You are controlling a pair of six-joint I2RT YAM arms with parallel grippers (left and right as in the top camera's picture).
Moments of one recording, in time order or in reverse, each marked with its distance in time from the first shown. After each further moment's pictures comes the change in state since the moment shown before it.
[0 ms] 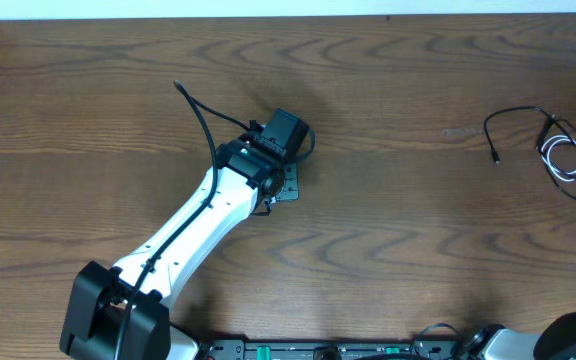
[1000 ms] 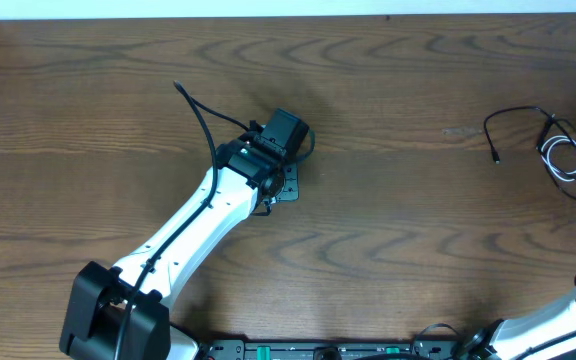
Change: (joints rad) left arm 0.000 0.000 0.000 -0.003 0.006 0.000; right arm 0.007 0.388 0.000 0.268 -0.217 -0.305
